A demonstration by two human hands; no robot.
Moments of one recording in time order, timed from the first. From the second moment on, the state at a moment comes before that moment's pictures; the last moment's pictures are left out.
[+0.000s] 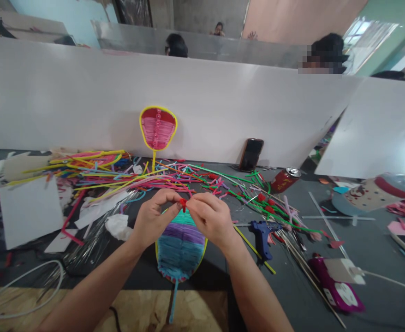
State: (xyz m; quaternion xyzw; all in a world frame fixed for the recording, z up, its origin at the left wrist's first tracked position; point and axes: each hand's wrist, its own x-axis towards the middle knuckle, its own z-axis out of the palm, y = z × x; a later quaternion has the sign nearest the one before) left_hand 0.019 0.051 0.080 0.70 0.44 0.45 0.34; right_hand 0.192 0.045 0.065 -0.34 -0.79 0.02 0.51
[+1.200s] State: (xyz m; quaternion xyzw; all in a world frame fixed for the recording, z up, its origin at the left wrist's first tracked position) left_hand 0.018 0.052 0.080 0.77 0.45 0.38 0.24; right_hand 0.189 0.039 0.079 -0.43 -0.64 0.44 0.46
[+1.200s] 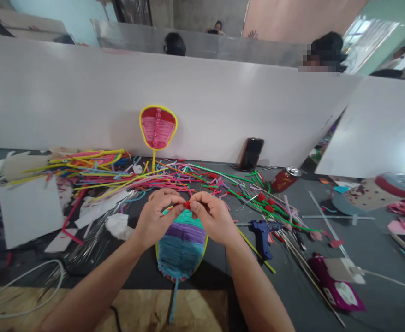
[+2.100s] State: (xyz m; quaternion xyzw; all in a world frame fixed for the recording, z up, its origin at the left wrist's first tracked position) left_hand 0.020 0.055 0.080 0.64 0.41 0.42 0.49; right_hand 0.183 0.039 0.078 -0.44 -0.71 0.19 0.51
